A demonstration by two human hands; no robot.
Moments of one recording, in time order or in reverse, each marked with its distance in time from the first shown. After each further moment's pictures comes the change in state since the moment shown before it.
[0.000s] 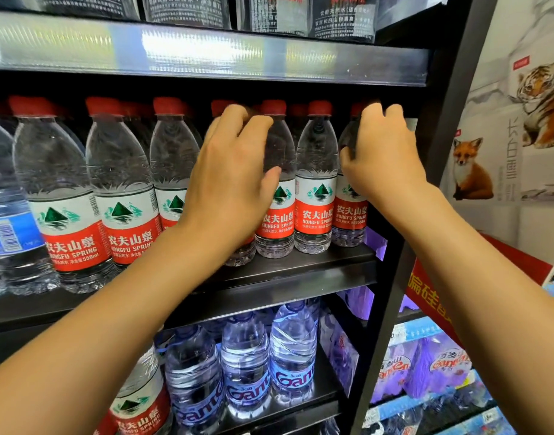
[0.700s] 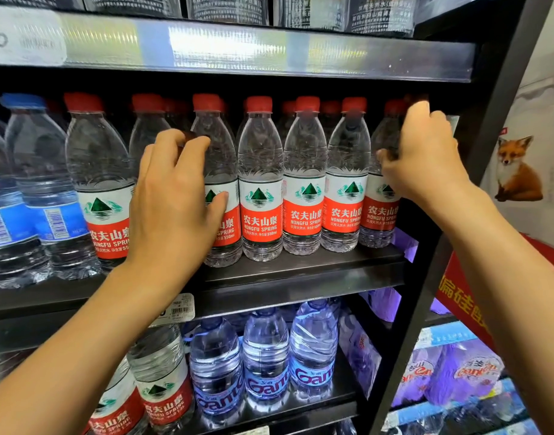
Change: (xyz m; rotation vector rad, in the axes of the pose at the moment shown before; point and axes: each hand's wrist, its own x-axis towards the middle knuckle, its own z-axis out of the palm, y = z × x) left_hand -0.052 -0.061 -0.036 0.199 0.022 -0.177; right_hand 0.002 0.008 0.004 0.050 -0.055 0.078
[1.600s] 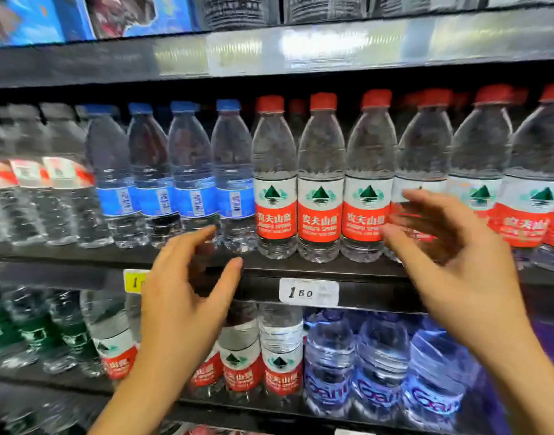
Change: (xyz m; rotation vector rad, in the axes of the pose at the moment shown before) left_hand -0.126 -0.105 -0.100 -0.197 0.037 -0.441; right_hand -0.151 -0.112 0.056 1.027 -0.226 -0.128
